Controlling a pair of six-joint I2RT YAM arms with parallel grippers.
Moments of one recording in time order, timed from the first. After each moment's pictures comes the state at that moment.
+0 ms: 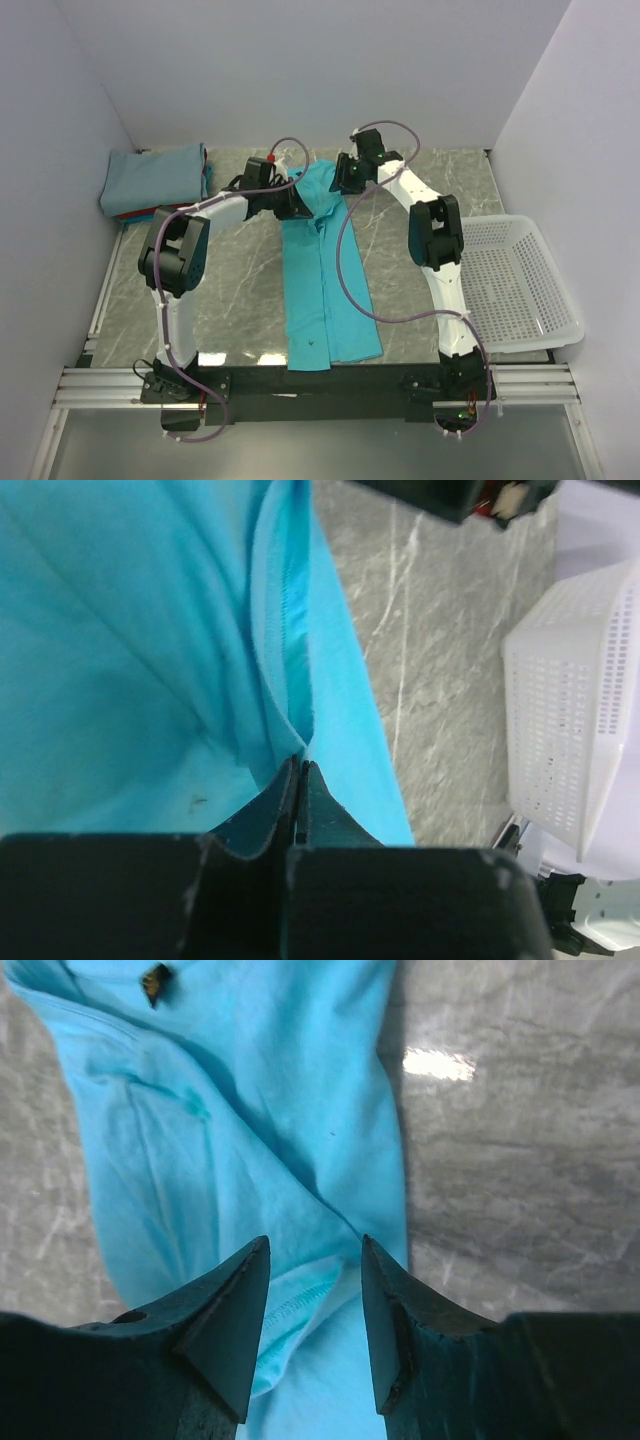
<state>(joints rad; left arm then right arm) -0.35 2.04 1.39 -0.07 0.58 -0.59 0.31 2.47 2.15 -0.54 -0.30 0.44</state>
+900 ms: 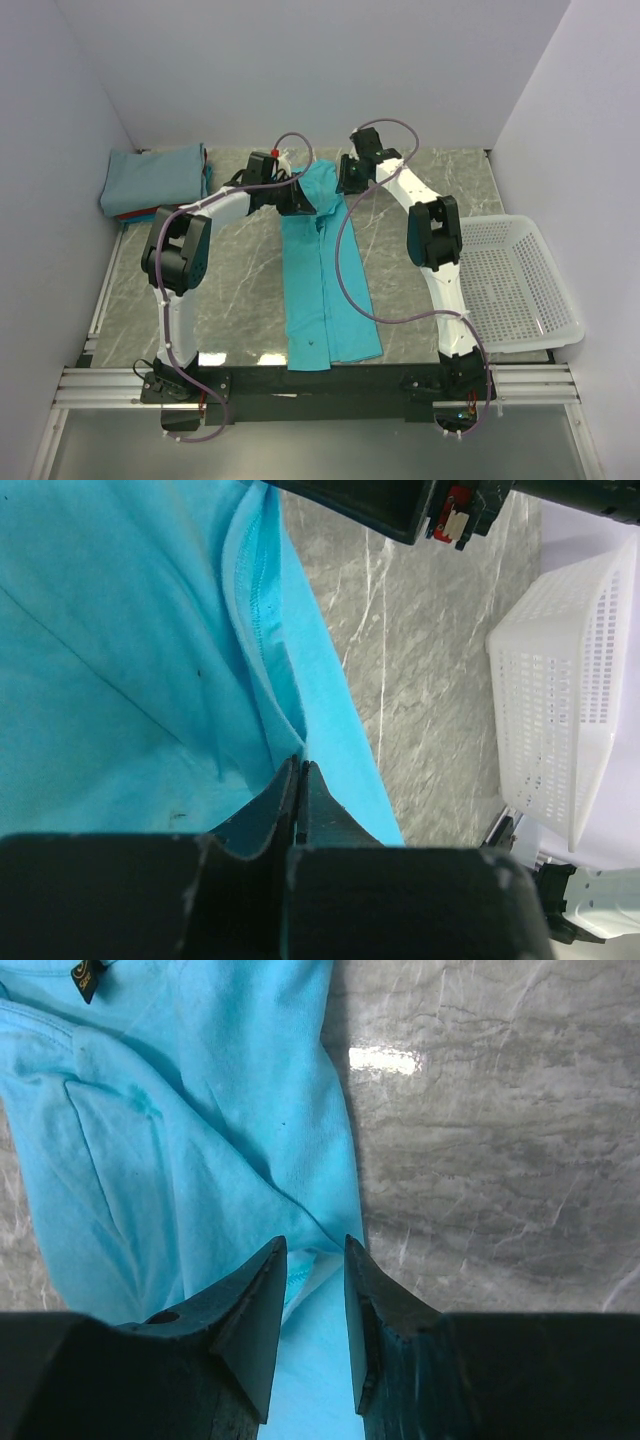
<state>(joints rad) -0.36 2.06 1.48 -0.12 0.61 -0.57 0.33 2.47 2.19 -0.64 -0.18 0.39</state>
